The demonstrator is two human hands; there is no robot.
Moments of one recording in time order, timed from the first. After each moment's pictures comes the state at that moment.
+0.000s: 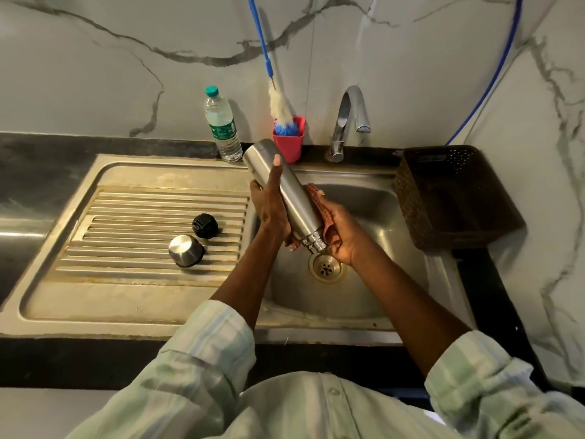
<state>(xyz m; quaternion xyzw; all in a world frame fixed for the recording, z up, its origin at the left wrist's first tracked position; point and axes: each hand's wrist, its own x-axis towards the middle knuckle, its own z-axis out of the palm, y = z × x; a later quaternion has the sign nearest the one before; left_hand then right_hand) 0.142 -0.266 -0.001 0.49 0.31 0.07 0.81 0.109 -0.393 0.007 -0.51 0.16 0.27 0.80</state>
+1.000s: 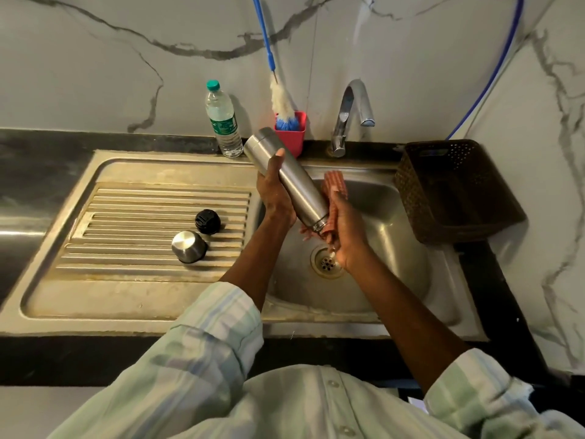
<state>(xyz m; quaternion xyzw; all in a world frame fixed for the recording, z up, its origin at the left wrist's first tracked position) 0.156 -0.265 -0.008 0.43 0.26 0.08 0.86 0.092 -0.384 -0.003 -0.54 0.18 0.15 0.81</state>
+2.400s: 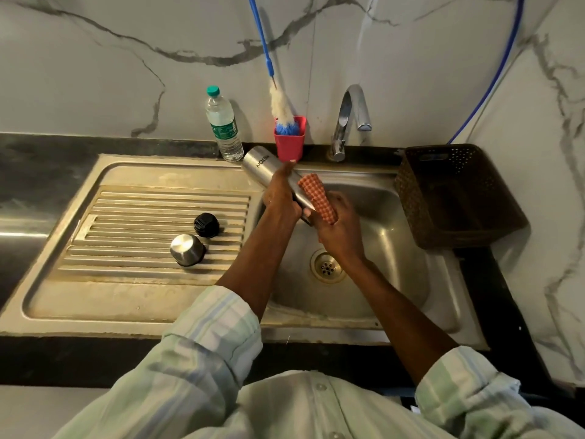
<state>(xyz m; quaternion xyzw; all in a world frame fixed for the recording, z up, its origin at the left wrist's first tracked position) 0.166 -0.277 0.007 0.36 0.38 -0.04 0.85 0.099 -0.393 -0.023 -0.82 -0.04 -0.08 0.57</state>
